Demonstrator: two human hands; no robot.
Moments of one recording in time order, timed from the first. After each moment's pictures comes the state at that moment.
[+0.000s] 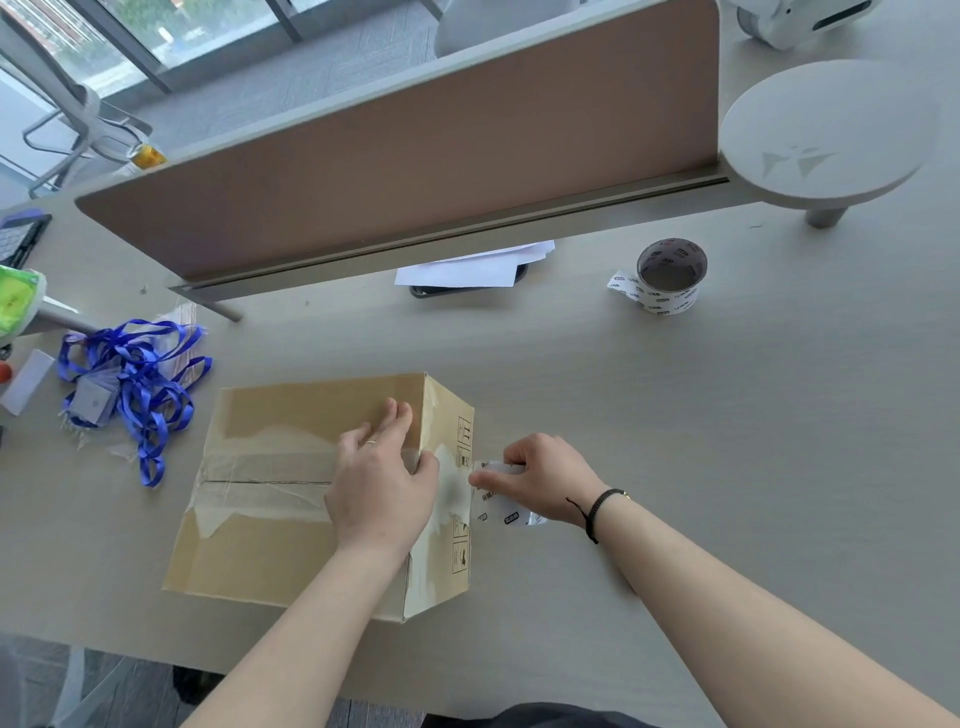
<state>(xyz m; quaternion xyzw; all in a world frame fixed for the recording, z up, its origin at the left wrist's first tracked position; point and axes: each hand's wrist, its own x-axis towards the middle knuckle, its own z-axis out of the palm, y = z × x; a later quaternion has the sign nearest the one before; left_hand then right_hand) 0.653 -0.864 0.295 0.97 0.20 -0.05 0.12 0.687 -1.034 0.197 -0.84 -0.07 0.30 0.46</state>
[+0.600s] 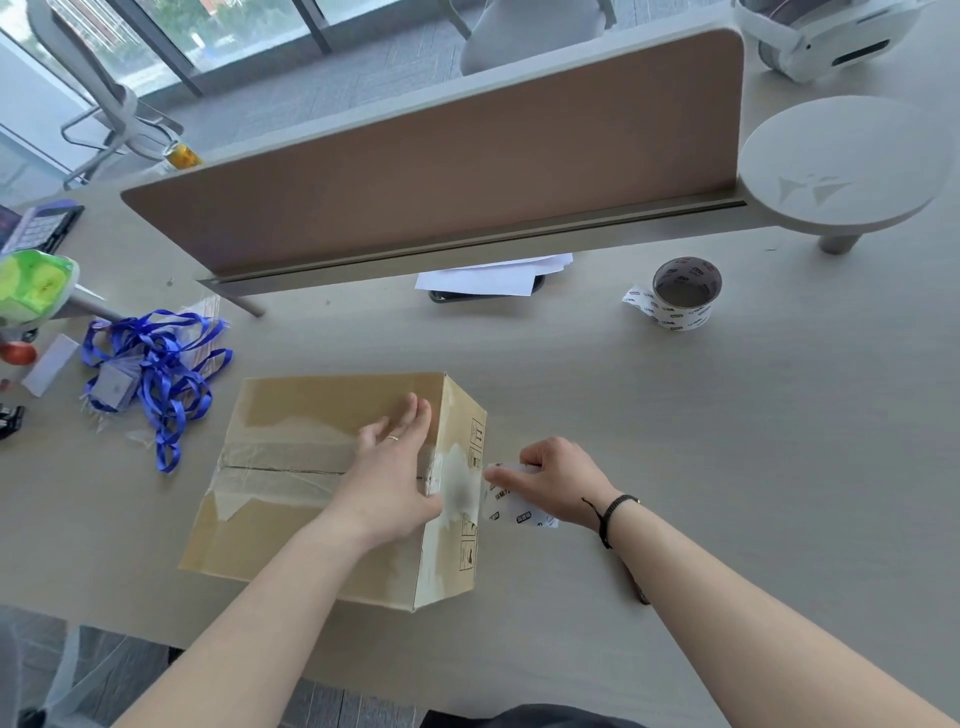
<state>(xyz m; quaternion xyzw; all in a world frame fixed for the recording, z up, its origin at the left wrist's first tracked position) 0.658 -0.835 0.316 0.95 0.08 -0.27 0.12 0.685 -1.037 0.204 -0.83 -0.05 0.30 0.47</state>
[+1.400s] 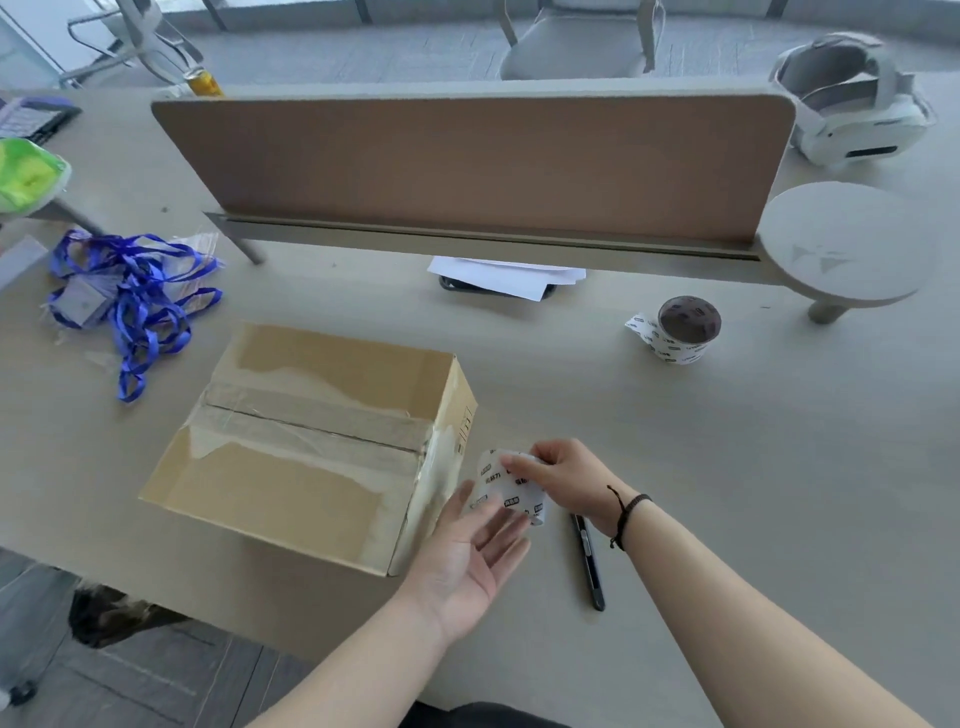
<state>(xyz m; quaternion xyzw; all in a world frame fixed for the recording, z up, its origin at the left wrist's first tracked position) 0.583 -0.927 0.272 0.29 0.48 -0.14 0.82 0.689 -1.062 0.226 -0.77 -0.01 0.37 0.53</state>
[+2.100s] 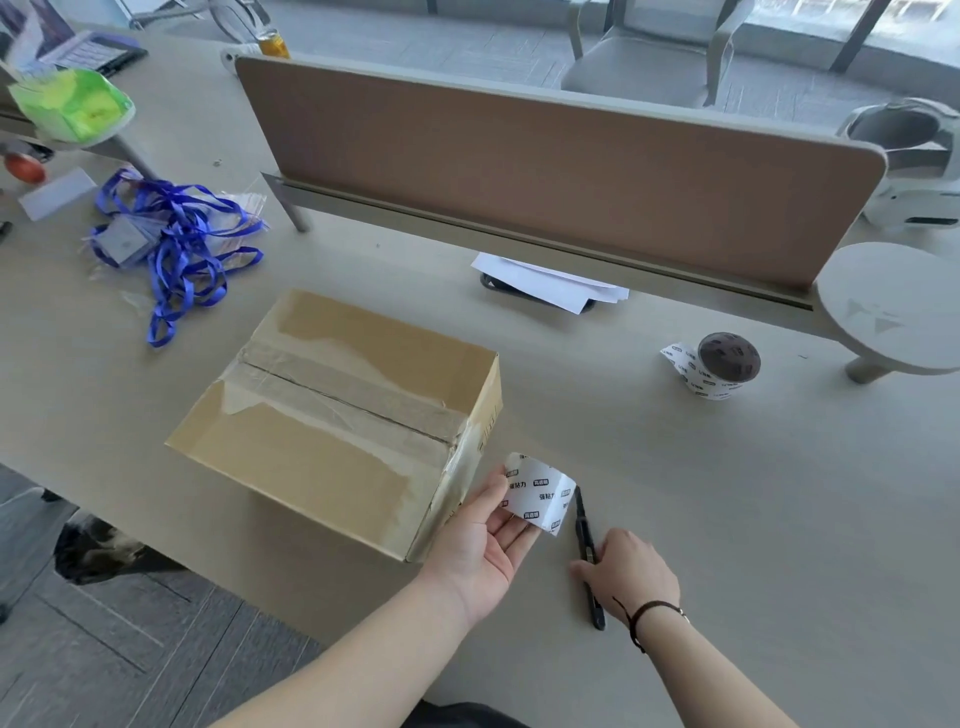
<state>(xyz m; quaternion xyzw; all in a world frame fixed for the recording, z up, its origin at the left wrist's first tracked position) 0.591 -0.926 0.268 0.23 0.47 -0.09 0.85 0.631 -1.100 0.186 -0.92 0.05 0.37 0.14</state>
